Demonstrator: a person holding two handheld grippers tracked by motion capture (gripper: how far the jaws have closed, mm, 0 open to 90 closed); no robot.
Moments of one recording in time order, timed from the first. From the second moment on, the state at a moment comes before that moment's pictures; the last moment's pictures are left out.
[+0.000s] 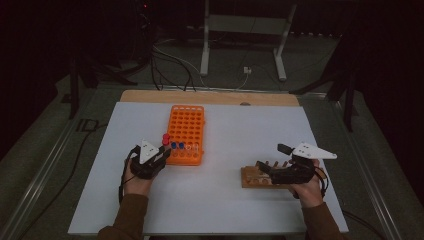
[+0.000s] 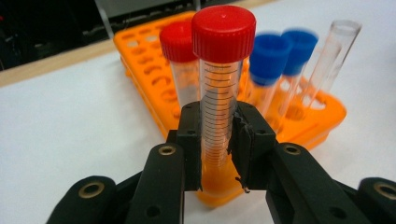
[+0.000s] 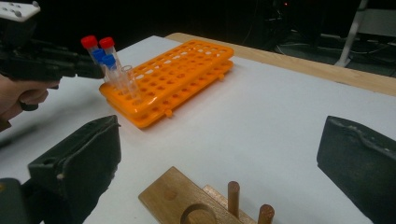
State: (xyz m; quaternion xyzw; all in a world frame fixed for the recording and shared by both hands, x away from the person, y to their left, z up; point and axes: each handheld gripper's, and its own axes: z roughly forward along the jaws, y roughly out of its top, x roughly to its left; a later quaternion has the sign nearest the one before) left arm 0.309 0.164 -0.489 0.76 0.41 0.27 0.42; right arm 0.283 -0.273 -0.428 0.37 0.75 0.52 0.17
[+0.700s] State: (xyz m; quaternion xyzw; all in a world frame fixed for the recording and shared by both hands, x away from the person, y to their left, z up) left arm 0.310 0.163 -0.497 0.77 0.42 0.25 0.41; right arm 0.282 -0.276 -0.430 0.37 0.74 0.53 0.18
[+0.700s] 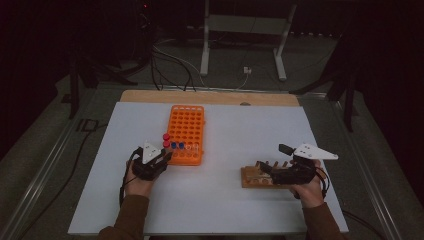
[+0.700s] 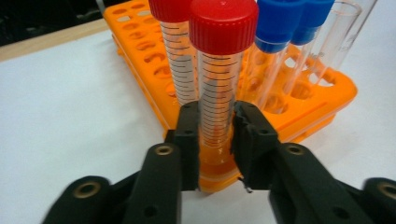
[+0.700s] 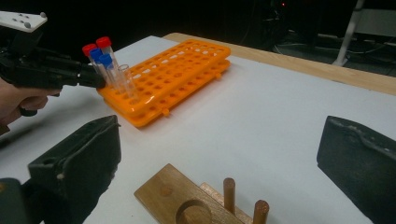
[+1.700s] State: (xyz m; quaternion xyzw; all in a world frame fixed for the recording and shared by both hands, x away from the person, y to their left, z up) left arm 0.257 0.204 -0.446 0.67 0.43 0.28 0.54; right arm 0.278 -0.297 -0.442 0.38 0.72 0.53 0.23
